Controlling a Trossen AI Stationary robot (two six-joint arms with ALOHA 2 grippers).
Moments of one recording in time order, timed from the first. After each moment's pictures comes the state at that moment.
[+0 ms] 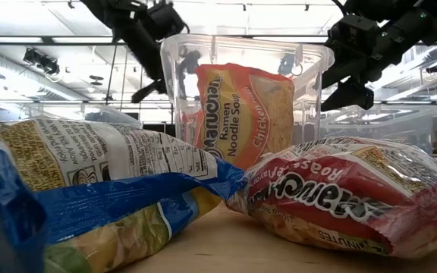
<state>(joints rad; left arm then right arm) 0.48 1.50 1.10 -0.37 -0.09 -1.03 -0.10 0.92 0.53 -0.24 0.01 0.58</state>
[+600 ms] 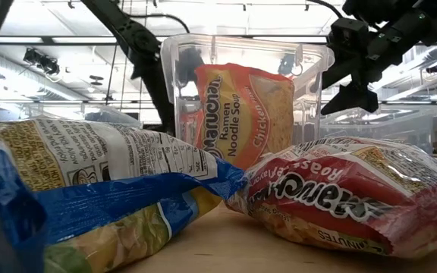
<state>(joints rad) 0.41 1.81 1.10 -0.29 -0.12 -1.10 -0.10 0.93 0.53 -0.24 0.04 0.72</state>
